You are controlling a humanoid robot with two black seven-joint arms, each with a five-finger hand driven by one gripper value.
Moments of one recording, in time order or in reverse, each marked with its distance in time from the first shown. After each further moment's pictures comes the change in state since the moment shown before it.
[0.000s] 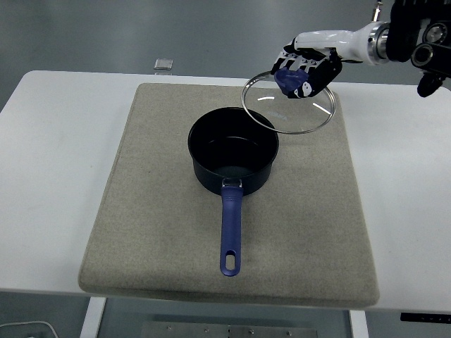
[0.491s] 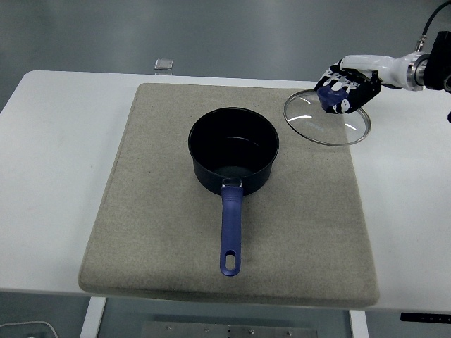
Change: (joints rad) left arm 0.000 0.000 0.000 0.000 0.000 0.000 0.000; right arm -0.155 -0.076 0.014 -0.069 0.000 -0.027 0.013
